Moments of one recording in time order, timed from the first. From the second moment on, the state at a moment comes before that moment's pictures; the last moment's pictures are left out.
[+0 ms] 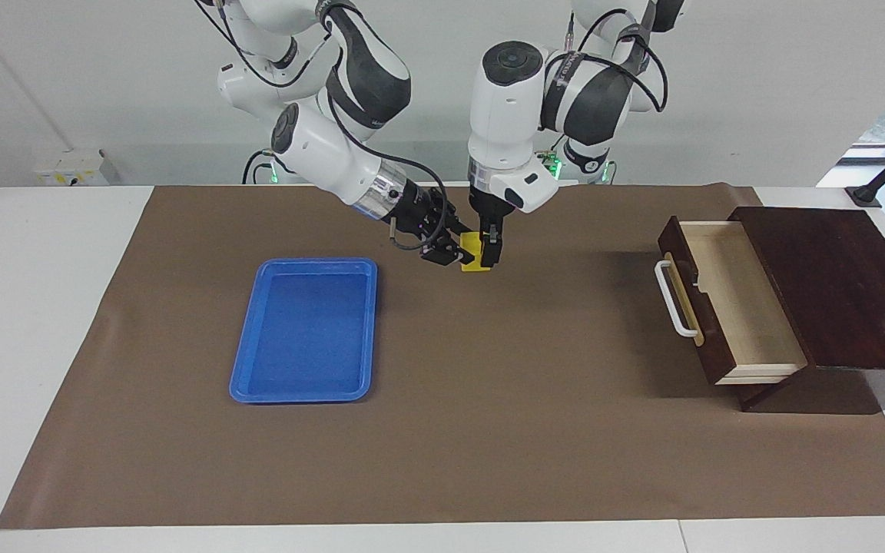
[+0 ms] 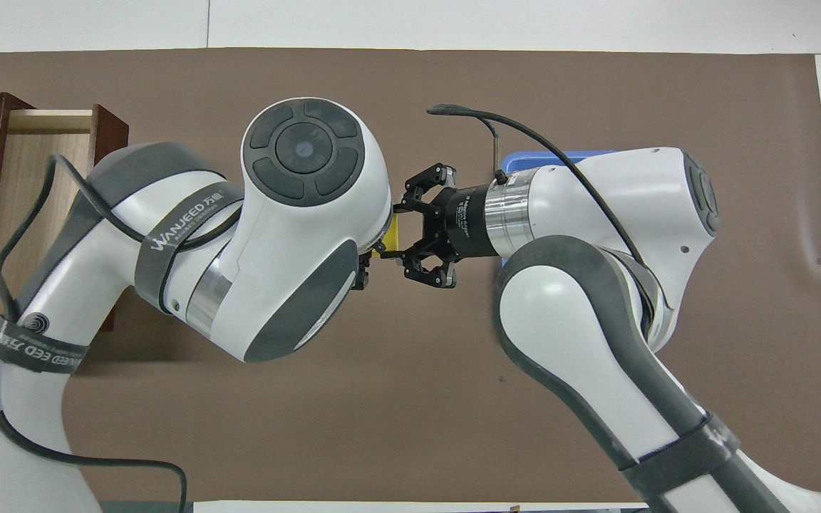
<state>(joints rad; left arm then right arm) -0.50 0.27 -0.19 -1.46 0.06 1.76 -2.14 0.32 0.14 0.16 -1.85 0.89 2.24 1.57</state>
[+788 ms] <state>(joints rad) -0.50 0.29 -0.18 -1.41 0.06 1.76 -2.14 0.32 0.14 0.16 -1.84 0.89 2.25 1.64</state>
